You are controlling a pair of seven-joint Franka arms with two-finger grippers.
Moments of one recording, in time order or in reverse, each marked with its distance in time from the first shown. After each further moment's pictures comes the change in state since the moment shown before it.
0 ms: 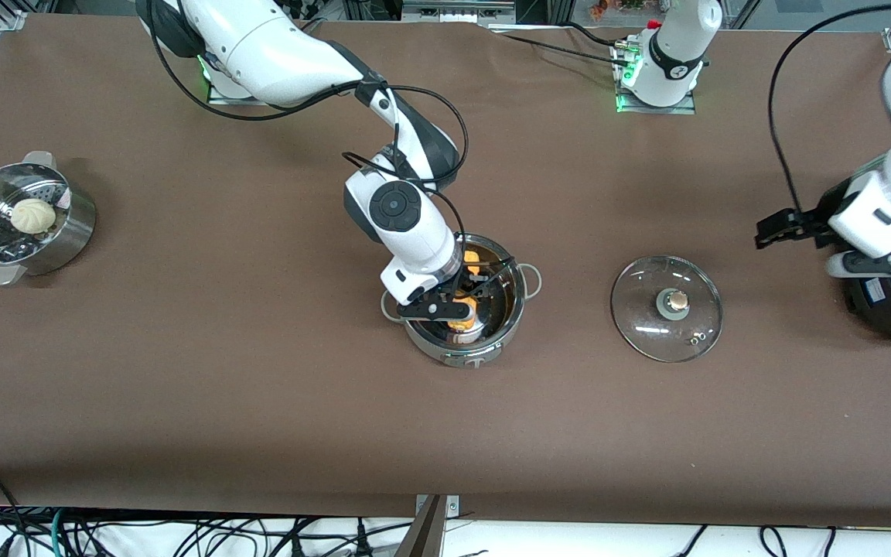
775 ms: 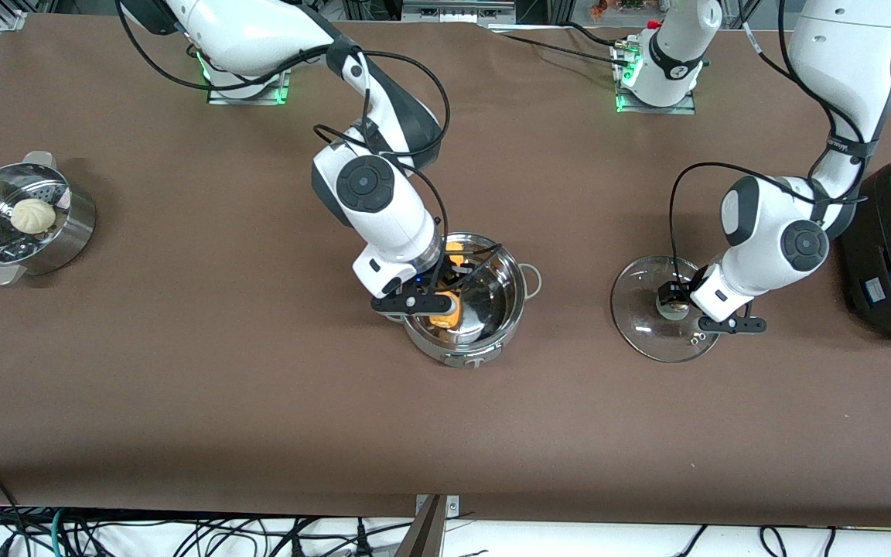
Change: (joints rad) left arm -0.036 0.322 -0.019 -0.329 -0.022 0.652 0.002; right arm -0.032 -0.104 0.000 -0.005 0.000 -0.110 -0.031
